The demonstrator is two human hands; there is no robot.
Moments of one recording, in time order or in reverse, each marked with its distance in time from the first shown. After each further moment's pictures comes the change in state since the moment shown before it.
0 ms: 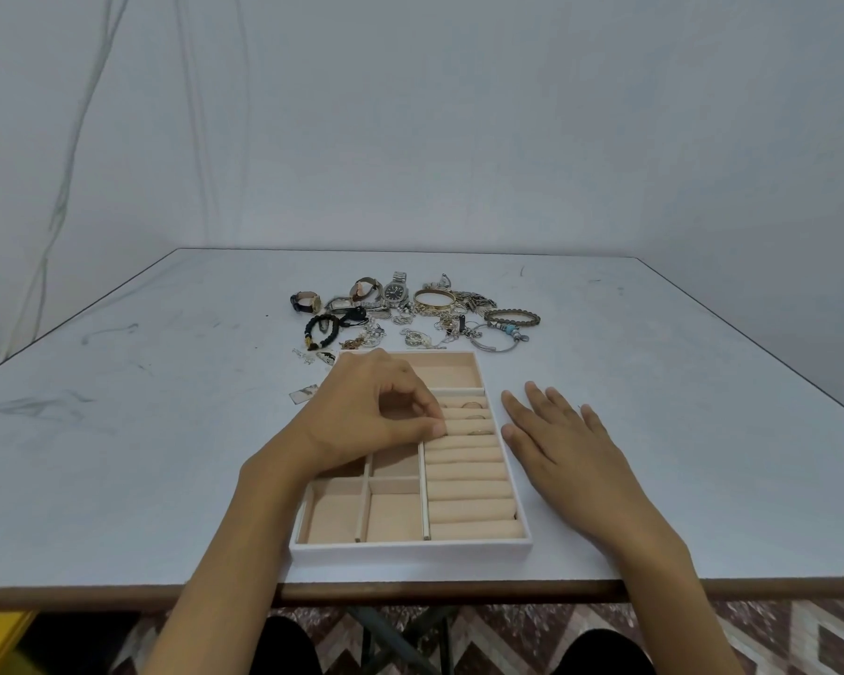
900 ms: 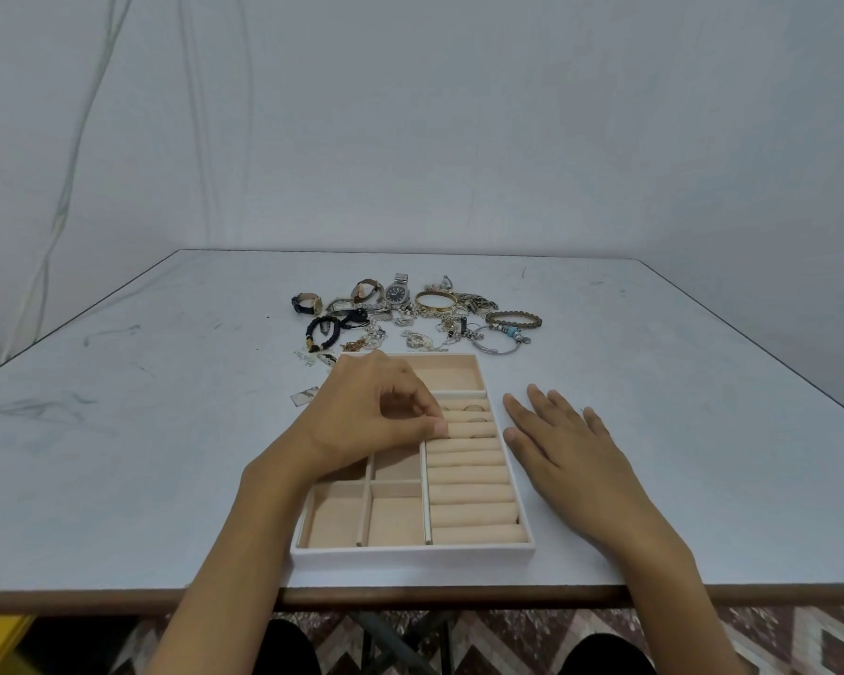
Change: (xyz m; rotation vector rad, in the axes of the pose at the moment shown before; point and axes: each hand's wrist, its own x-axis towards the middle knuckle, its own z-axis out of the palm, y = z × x) left_hand 0.001 -0.002 0.002 -0.006 0.025 -0.023; right_hand -0.001 0.000 -0.001 0.027 0.001 0.001
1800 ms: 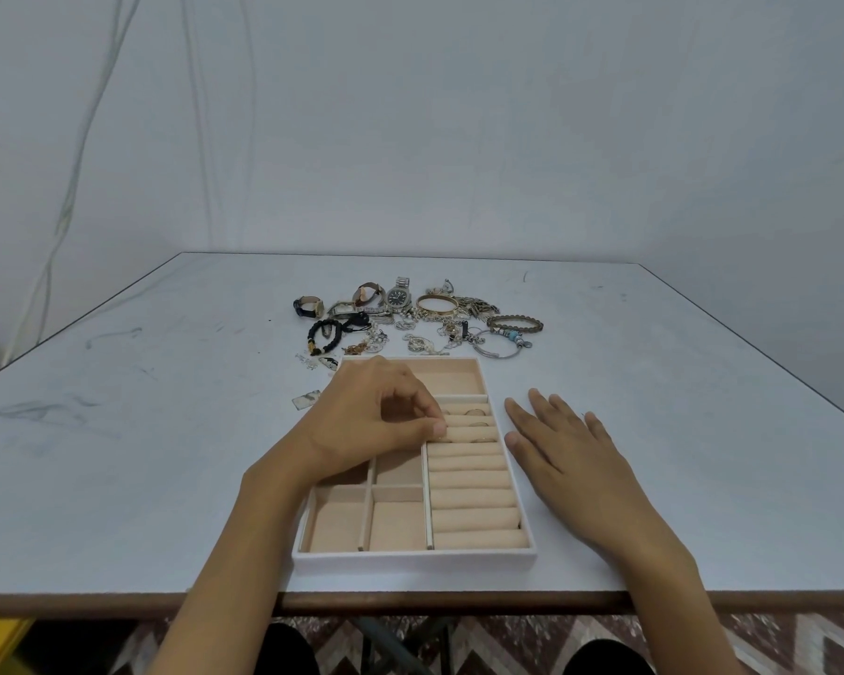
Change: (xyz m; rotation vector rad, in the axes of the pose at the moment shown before) left_hand 0.000 -0.001 -0.002 -0.023 -0.029 -0.014; right_hand 0.000 0.001 0.001 0.015 0.010 -0.005
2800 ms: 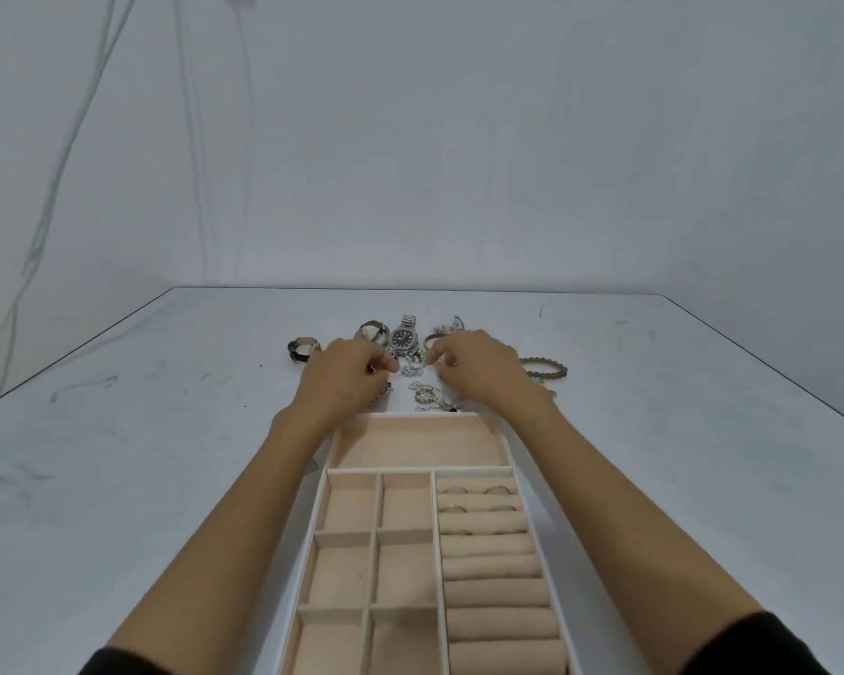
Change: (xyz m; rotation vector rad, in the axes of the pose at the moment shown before) left_hand 0.097 -0.089 -0.025 0.415 0.137 -0.385; right_hand 0.195 -0.058 -0.023 0.028 0.118 -0.159
